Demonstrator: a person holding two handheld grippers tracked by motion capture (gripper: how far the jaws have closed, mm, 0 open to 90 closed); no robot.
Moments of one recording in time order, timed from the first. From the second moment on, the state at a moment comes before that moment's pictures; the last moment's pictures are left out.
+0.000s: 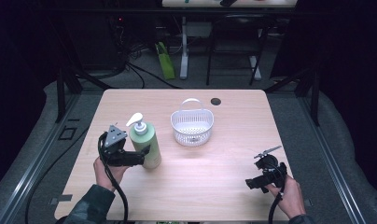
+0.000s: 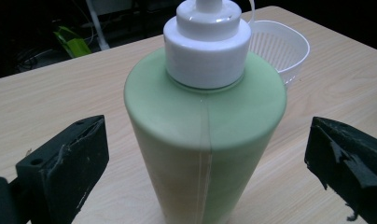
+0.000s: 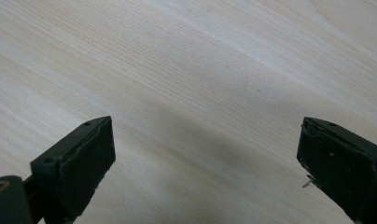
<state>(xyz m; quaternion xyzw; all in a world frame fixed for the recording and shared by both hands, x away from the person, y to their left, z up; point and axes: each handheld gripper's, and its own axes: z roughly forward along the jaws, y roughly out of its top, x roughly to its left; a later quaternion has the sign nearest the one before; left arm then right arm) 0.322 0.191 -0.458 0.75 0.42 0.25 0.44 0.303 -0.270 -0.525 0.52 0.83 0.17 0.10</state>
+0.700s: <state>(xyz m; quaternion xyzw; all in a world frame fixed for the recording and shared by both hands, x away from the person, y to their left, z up) 0.335 0.180 -0.463 0.74 0.43 0.26 0.44 0.302 -0.270 -0.526 0.52 0.83 0.16 0.10</state>
